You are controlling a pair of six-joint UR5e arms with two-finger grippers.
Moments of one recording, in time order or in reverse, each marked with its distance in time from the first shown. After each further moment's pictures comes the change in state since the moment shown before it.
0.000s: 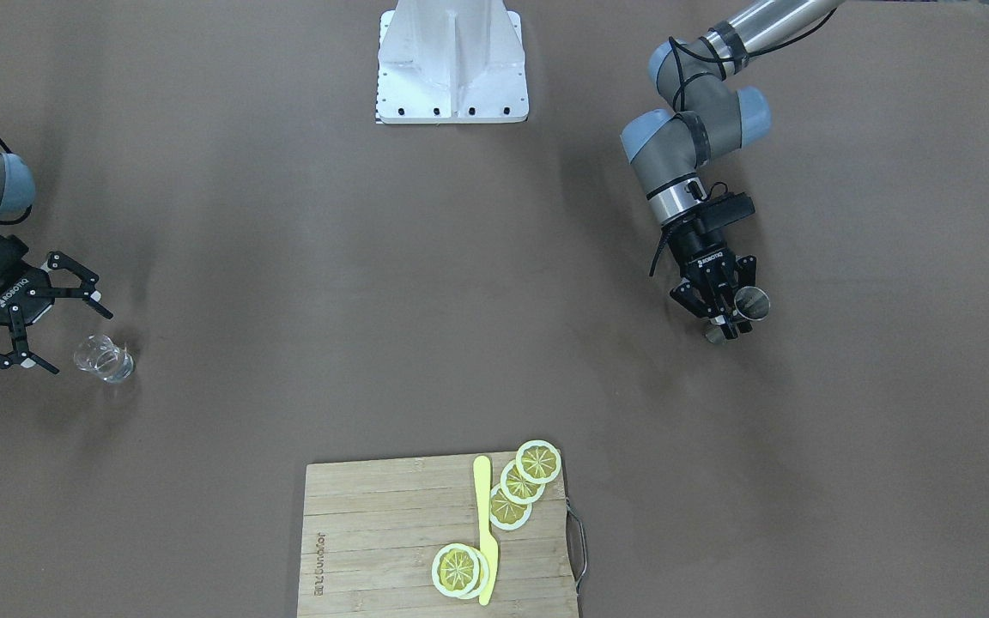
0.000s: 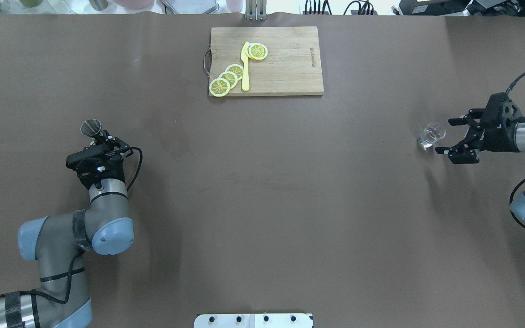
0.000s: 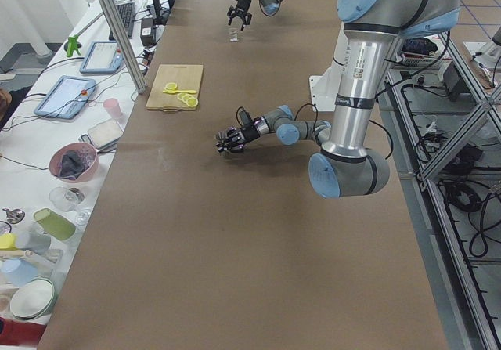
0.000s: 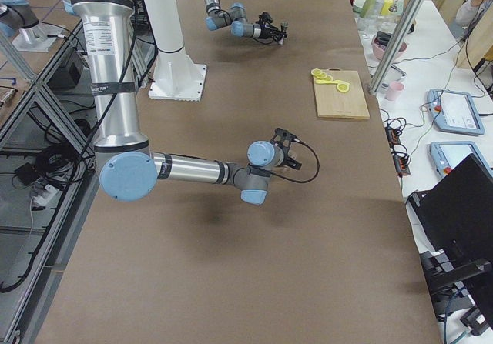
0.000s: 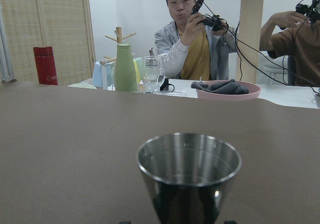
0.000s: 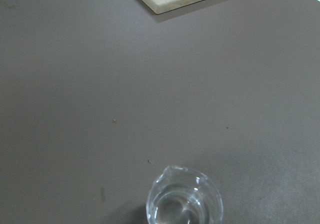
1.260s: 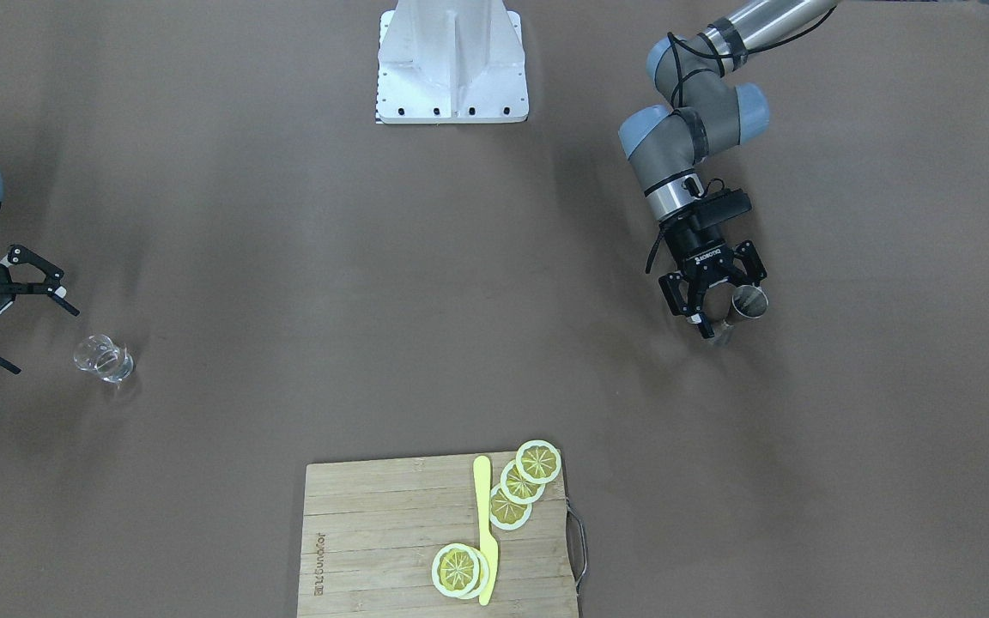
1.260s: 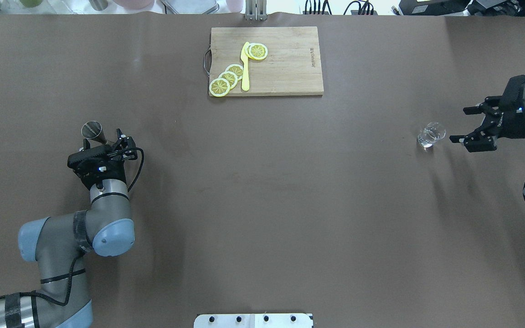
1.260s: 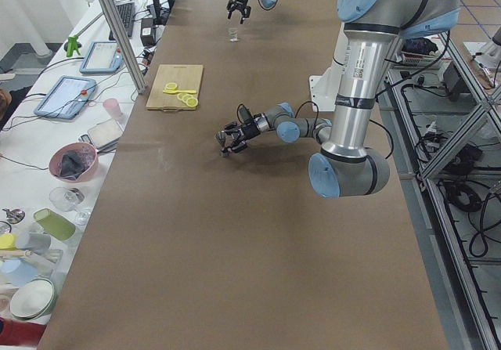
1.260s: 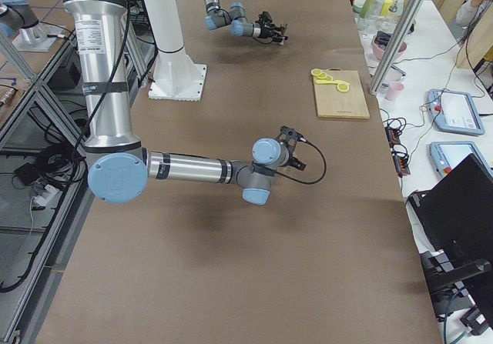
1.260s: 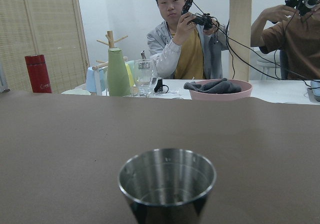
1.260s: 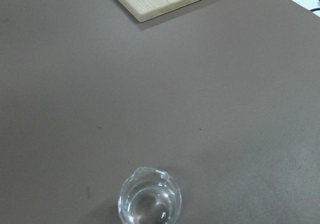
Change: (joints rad) left arm 0.014 0.000 -0.006 0.018 0.008 -0.029; right arm 0.096 -0.007 0.070 -0.104 0.090 -0.016
